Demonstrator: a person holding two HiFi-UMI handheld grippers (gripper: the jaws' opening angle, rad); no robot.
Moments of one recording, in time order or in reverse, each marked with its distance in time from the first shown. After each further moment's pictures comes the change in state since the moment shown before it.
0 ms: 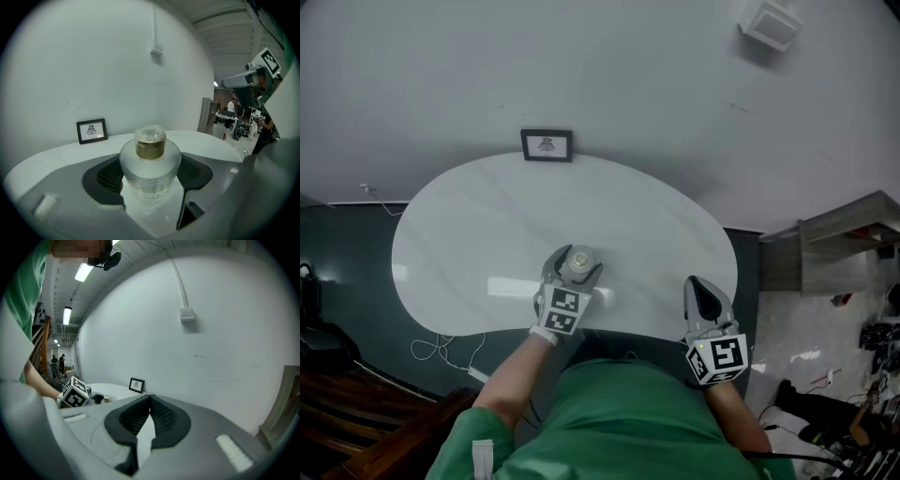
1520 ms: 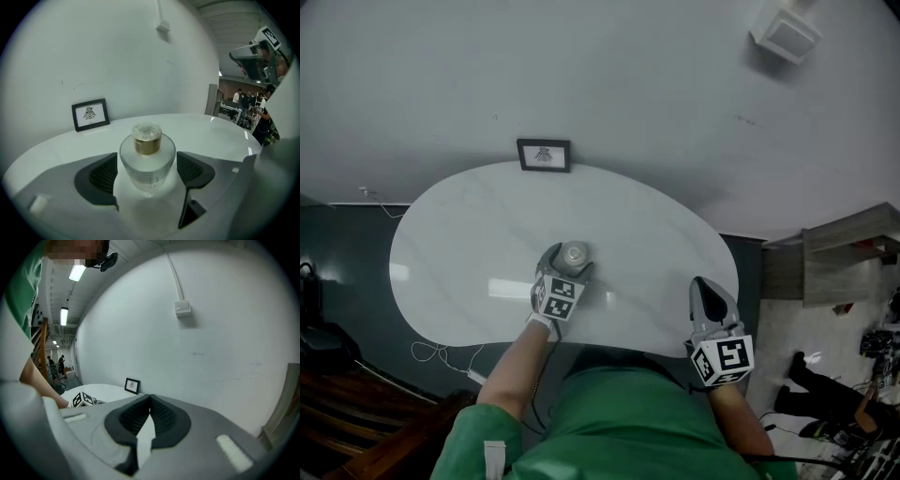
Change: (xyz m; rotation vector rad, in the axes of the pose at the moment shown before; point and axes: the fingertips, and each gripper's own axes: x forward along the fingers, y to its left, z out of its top) left arm 0.074 0.040 -0.051 0.010 0.134 0.016; right arm 0.036 -0.038 0.006 0.019 0.019 0.004
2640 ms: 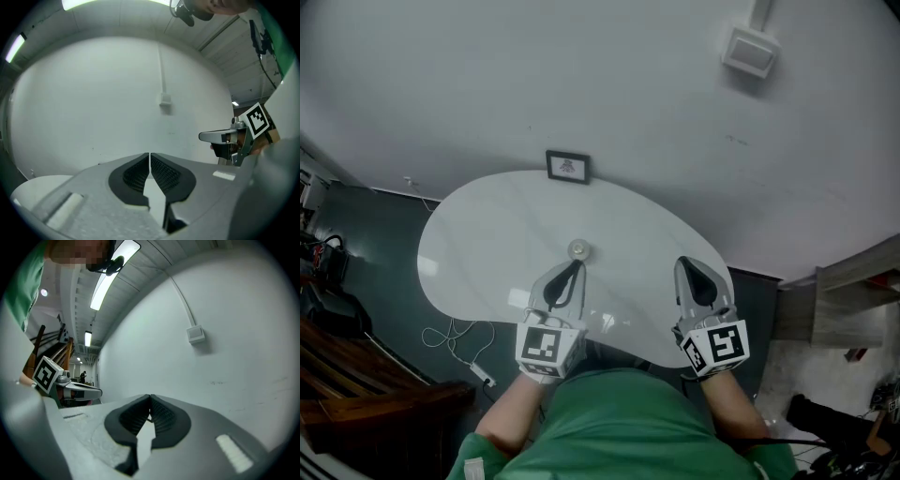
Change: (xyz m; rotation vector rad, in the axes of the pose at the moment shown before) left arm -0.235 -0.079 0.207 -0.139 -0.508 0.277; right arm -0.030 0.011 0.090 -0.043 -0.292 0.261
